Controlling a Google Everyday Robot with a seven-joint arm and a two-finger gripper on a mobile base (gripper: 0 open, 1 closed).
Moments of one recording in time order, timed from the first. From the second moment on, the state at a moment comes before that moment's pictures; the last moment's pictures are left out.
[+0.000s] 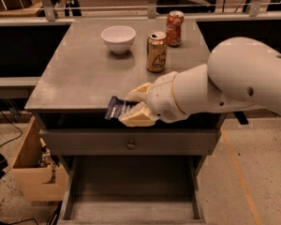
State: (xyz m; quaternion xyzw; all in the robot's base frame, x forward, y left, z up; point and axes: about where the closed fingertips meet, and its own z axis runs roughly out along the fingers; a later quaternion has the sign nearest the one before) arm 0.471 0.026 0.874 -0.58 0.68 0.19 0.40
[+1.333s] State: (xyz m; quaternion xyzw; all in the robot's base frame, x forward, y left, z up) arm 0.426 -0.035 0.714 -0.51 0.77 0.24 0.31
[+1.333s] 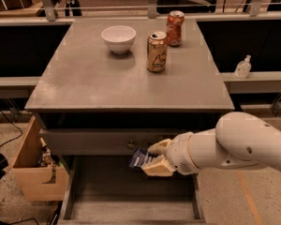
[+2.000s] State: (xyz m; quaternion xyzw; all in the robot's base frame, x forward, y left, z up) arm 0.403 -0.020 0.603 -0.49 0.78 0.25 0.30
